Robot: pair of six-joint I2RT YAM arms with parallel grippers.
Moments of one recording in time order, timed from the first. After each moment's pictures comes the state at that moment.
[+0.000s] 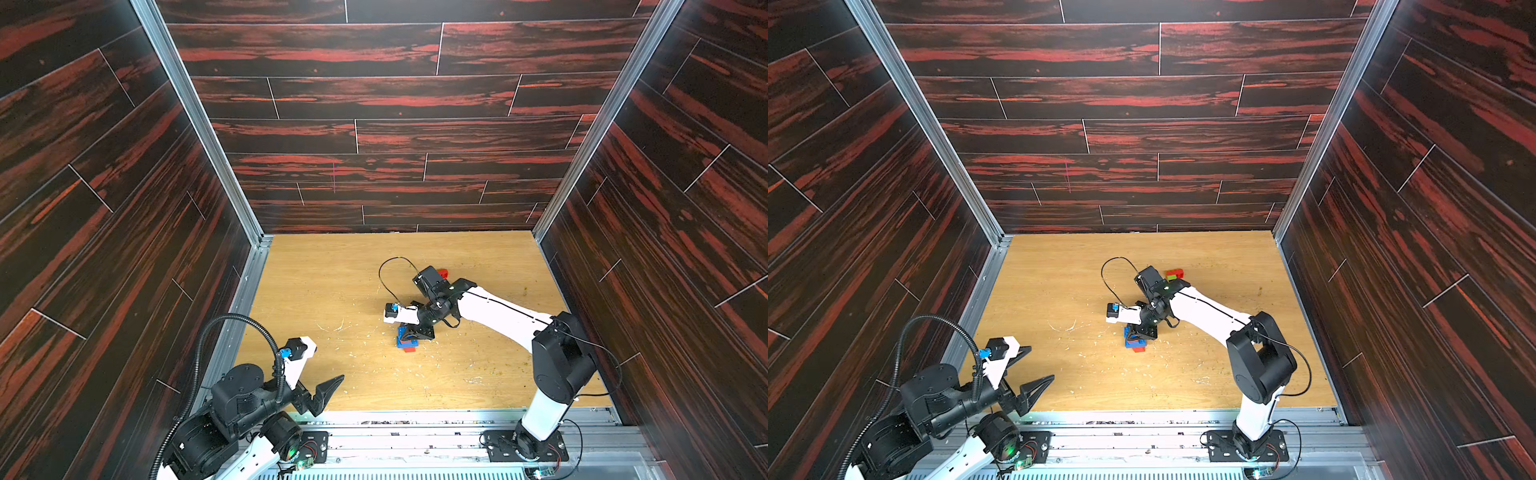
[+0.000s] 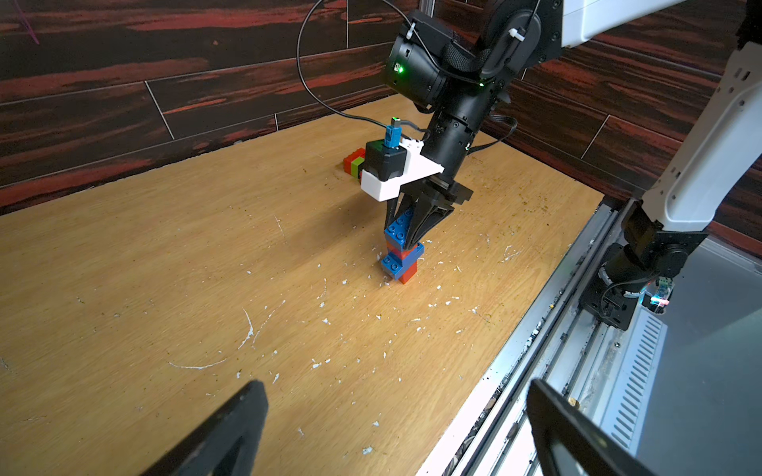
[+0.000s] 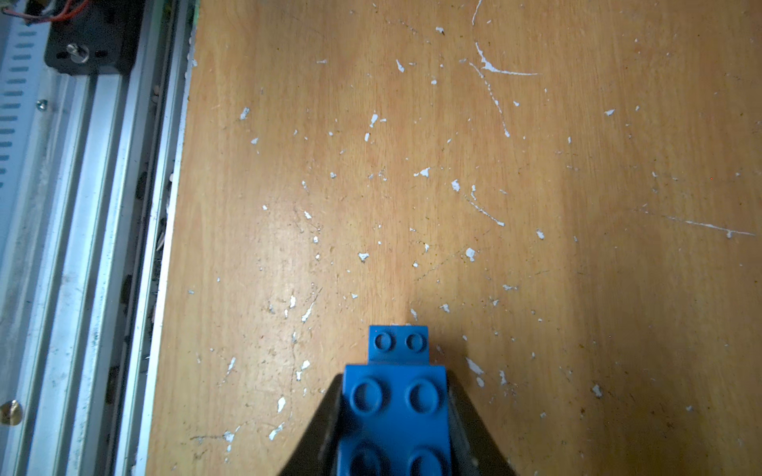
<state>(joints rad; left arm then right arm) -0.66 0.24 0.78 -0.90 0.16 -0.05 0.70 1.77 1.31 -0.76 -0.49 -0.83</state>
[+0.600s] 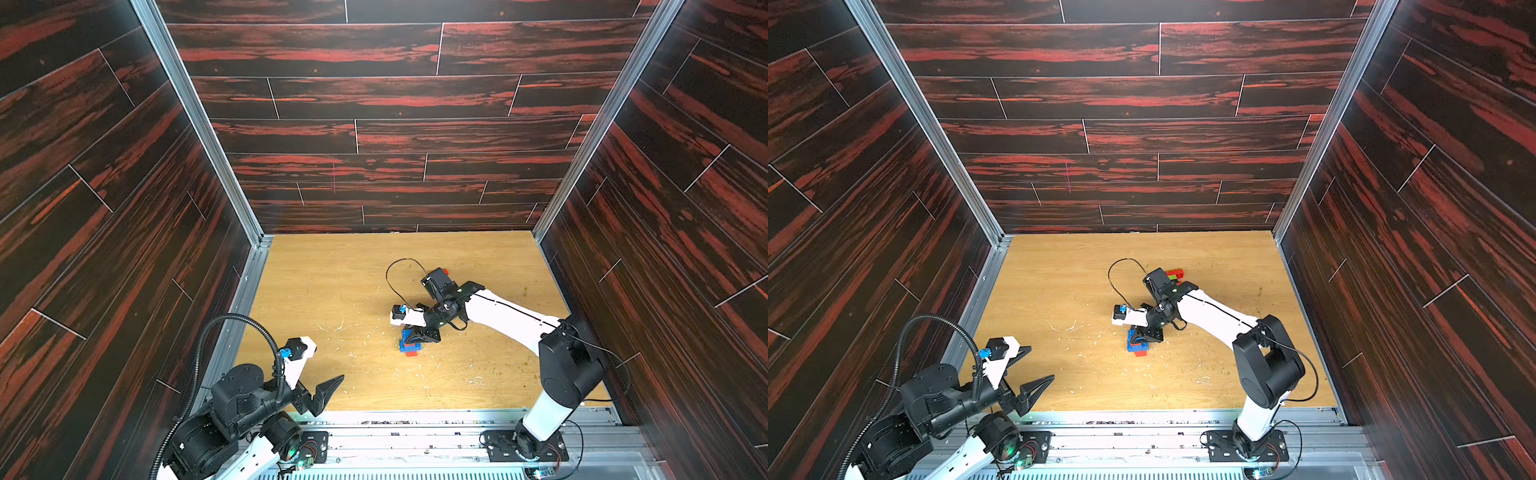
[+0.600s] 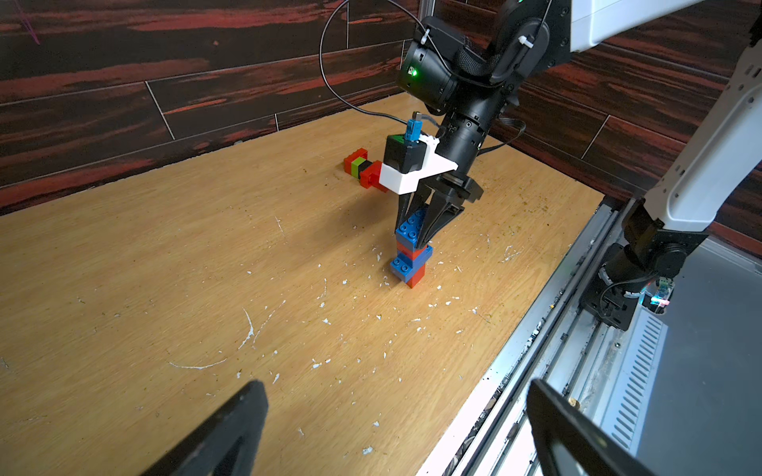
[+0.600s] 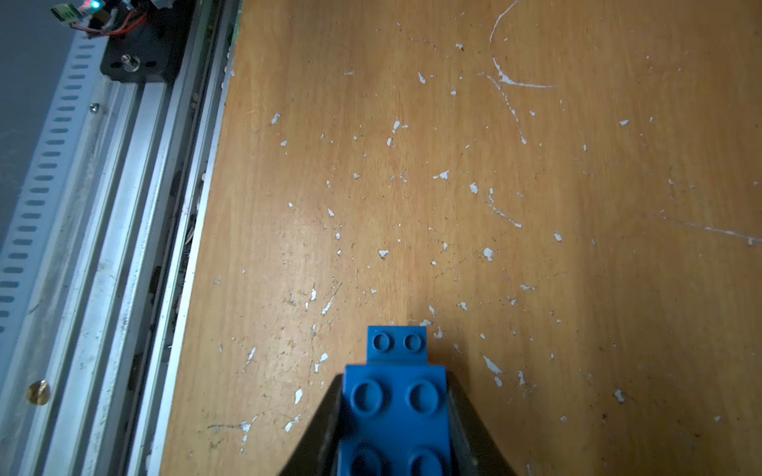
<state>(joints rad) -0.66 0.24 0.78 -0.90 0.16 -0.05 0.66 1.73 1.23 -0.69 -0.61 -0.88</state>
